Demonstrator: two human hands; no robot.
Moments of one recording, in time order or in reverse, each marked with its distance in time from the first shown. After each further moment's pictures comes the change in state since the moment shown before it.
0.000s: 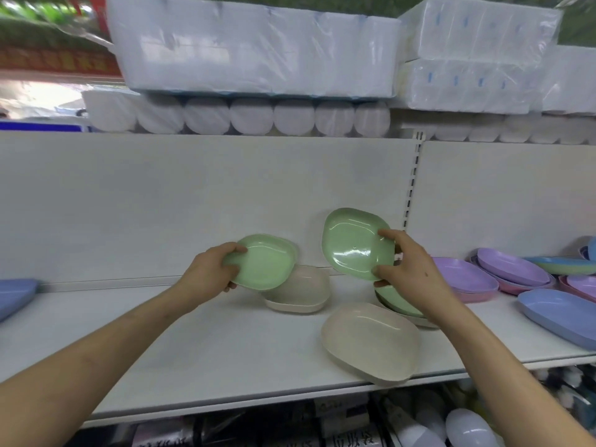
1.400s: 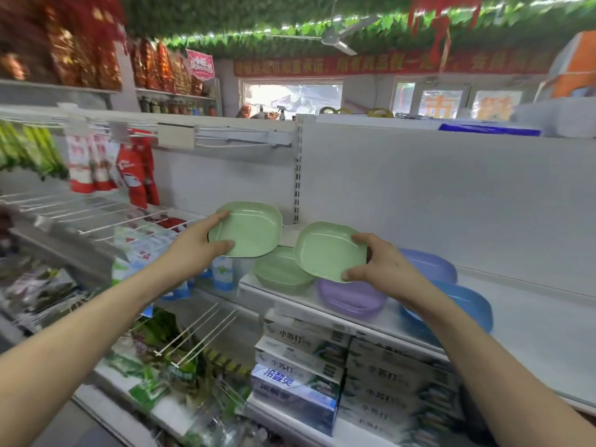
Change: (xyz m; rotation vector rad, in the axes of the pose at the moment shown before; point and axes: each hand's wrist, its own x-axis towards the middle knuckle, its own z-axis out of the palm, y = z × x) left_hand -0.319 -0.387 -0.616 0.115 0.441 -0.323; right_hand -0.198 -0.485 0.573 0.003 -0.626 -0.350
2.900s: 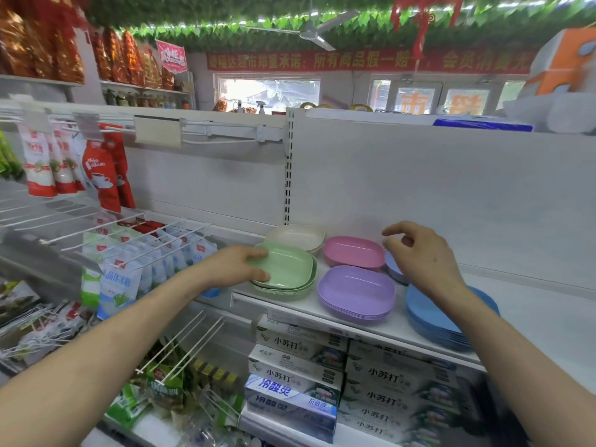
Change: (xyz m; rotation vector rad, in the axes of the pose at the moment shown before) left_hand 0.052 -0.010 0.061 0.283 -0.440 0.023; right_hand 0.006 0.019 -0.021 -0.171 0.438 0.038
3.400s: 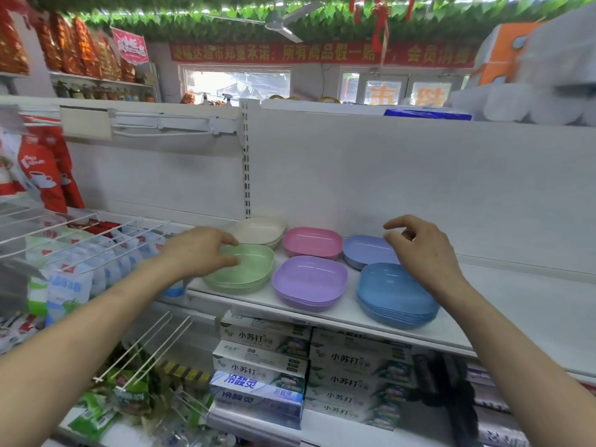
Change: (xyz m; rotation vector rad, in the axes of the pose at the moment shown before) left_hand 0.011 0.040 0.001 0.445 0.125 0.036; right_hand -0.013 0.056 -0.052 0.003 0.063 0.089
